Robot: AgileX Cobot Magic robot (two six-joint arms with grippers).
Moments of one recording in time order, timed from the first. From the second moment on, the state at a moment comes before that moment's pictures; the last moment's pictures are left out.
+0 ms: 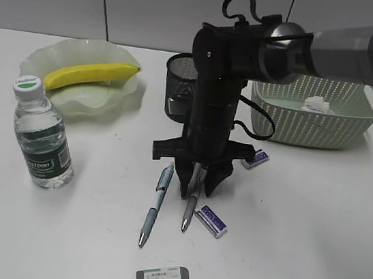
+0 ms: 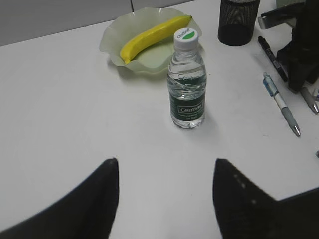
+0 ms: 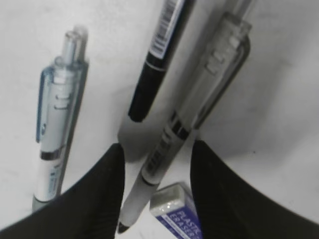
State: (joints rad) left arm -0.09 0.05 -0.54 -0.14 1.08 0.21; right arm 0.66 2.33 -1.72 0.15 1.12 0.39
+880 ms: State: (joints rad) left arm -0.09 0.05 -0.54 -0.14 1.07 0.21; right arm 0.64 2.18 -1.73 0.07 1.04 0.43
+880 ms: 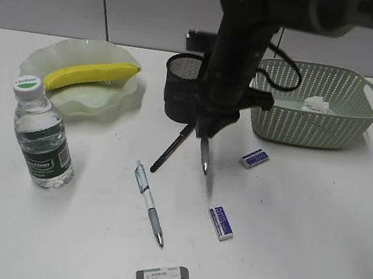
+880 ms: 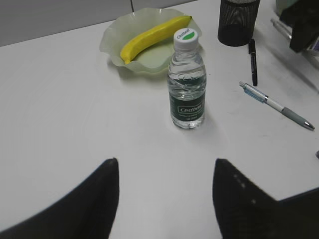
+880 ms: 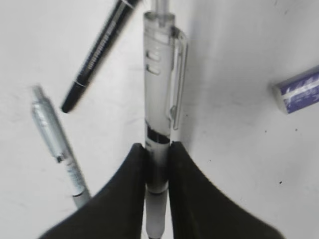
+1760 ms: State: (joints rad) left arm -0.09 0.05 -0.54 -0.14 1.07 0.21; right arm 0.62 2.20 -1.71 -0.49 0.16 0.43
